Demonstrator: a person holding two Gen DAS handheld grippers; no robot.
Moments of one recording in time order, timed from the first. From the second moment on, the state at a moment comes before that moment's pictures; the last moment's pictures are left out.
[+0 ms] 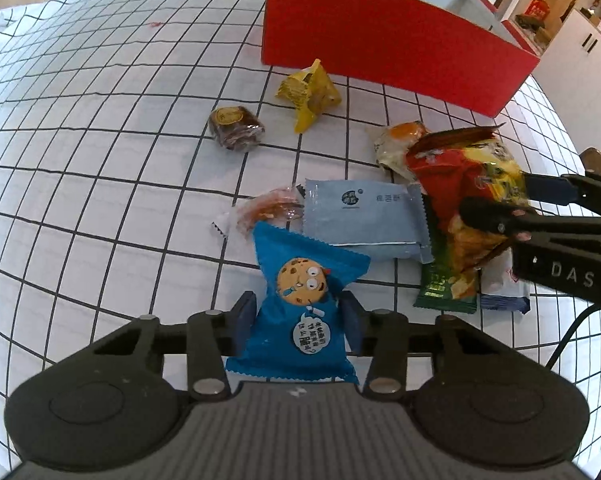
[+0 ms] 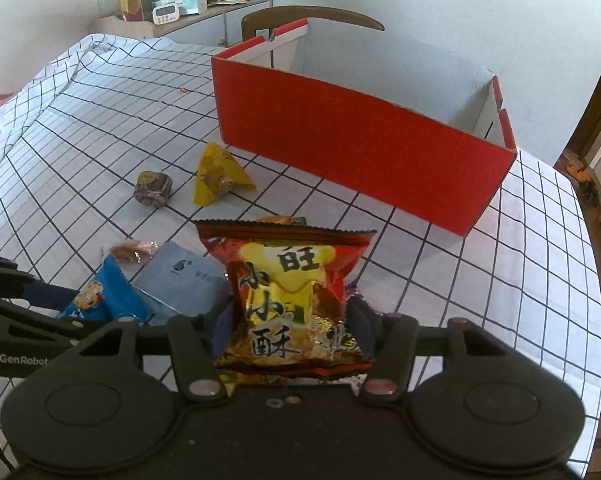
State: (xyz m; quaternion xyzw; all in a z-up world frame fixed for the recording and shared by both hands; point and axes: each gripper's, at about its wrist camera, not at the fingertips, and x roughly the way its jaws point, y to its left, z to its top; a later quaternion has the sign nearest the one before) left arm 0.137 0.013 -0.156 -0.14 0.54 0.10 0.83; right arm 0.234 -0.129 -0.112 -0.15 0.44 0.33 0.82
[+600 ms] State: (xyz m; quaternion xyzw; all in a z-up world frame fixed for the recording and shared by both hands) left arm 0.137 0.014 -0.104 -0.15 0.50 0.11 0.85; right arm 0.230 -0.151 -0.077 -0.07 0.43 0.33 0.84
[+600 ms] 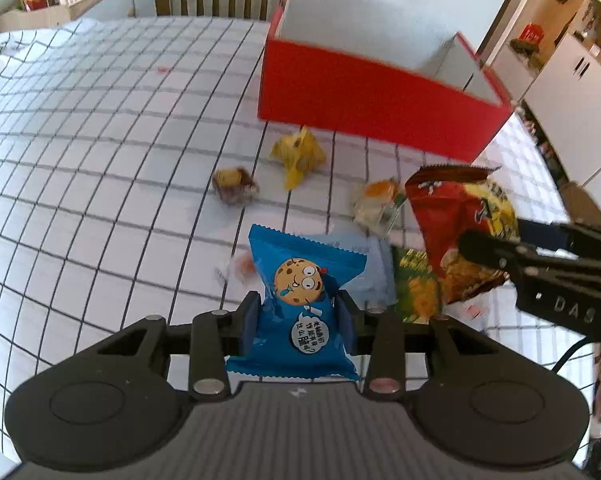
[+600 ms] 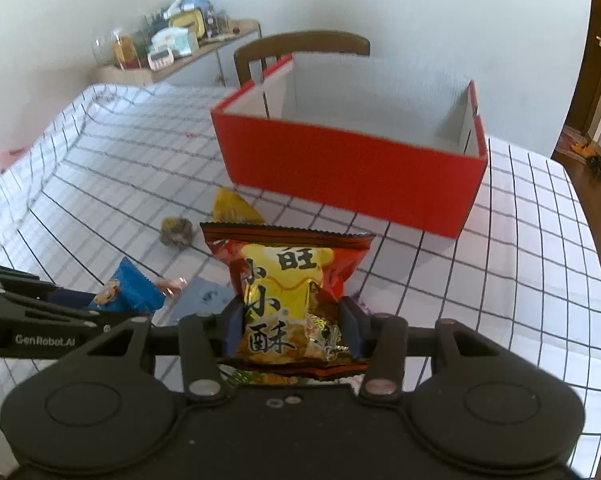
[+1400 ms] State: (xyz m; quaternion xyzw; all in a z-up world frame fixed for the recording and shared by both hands) left arm 0.219 0.024 0.001 -0.12 0.42 0.10 0.89; right arm 0.283 -0.165 0.004 -0.01 0.36 0.31 0.88
